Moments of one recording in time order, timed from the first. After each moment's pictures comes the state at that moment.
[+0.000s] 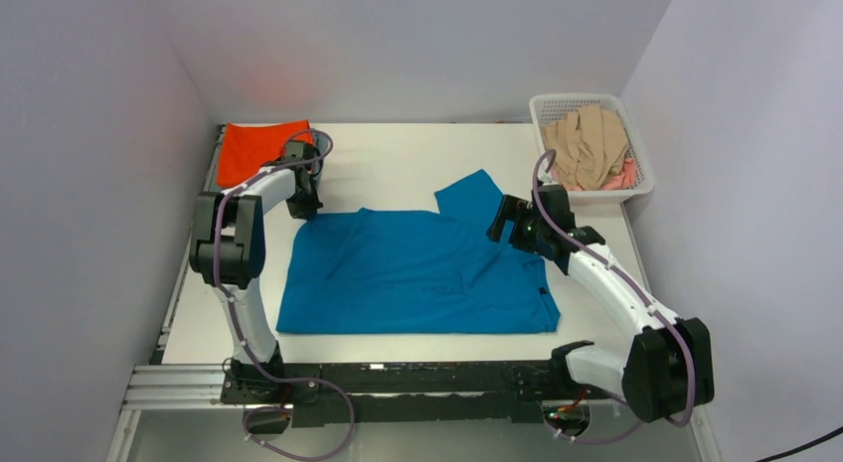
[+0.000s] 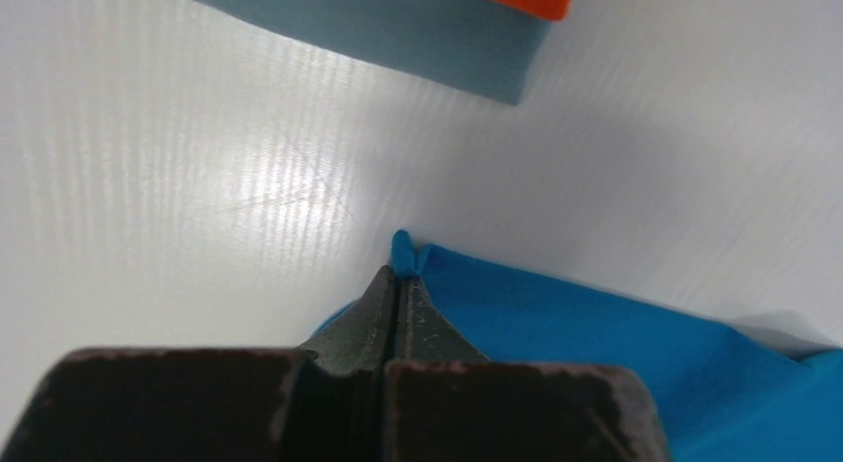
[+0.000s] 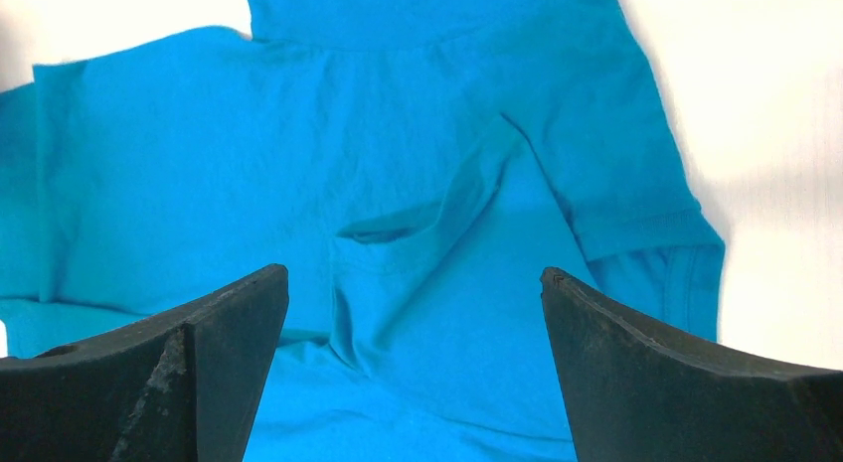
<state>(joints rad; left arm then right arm) -0.11 1.96 1.34 -0.52 -0.18 -0.42 0.26 1.15 0.75 -0.38 -0.03 0.51</state>
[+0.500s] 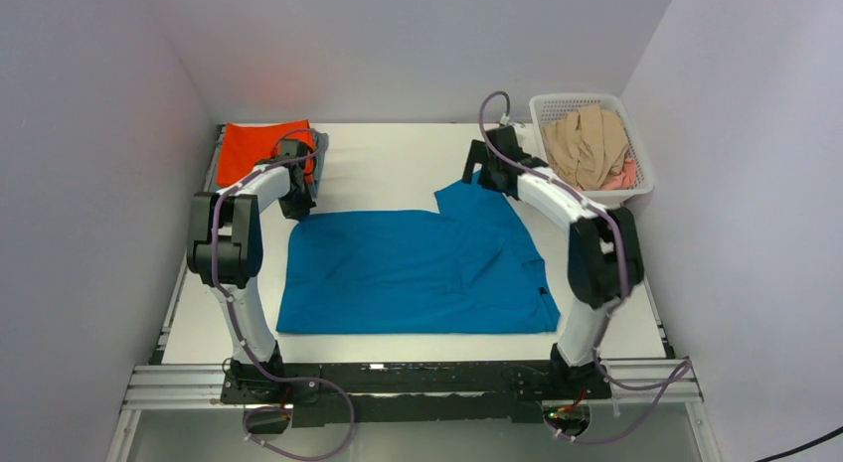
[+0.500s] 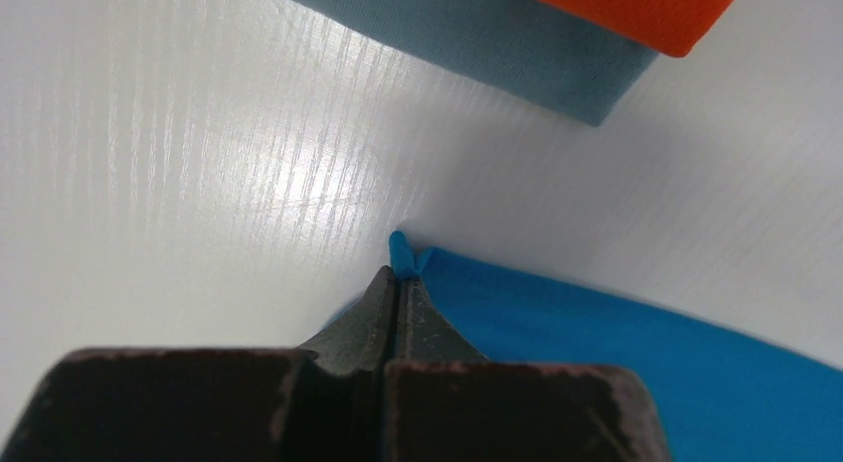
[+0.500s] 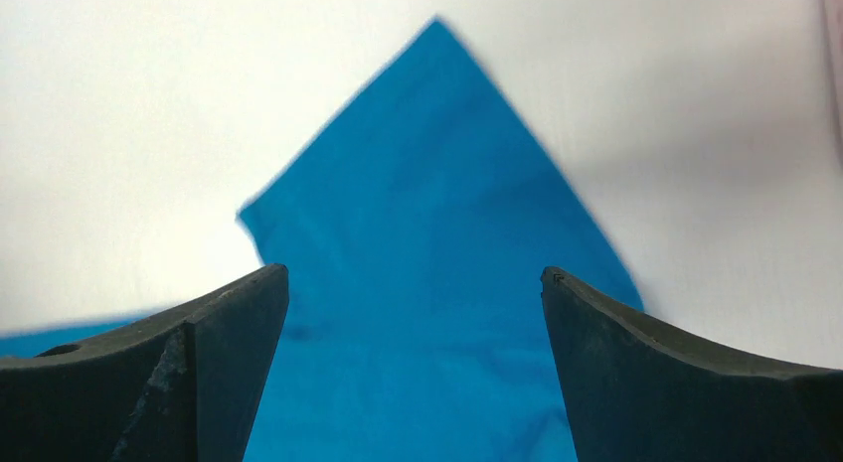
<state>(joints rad) -0.08 1.96 1.37 -0.58 -0.23 -0.43 0.33 1.75 1.30 -0.33 0.21 0.50</state>
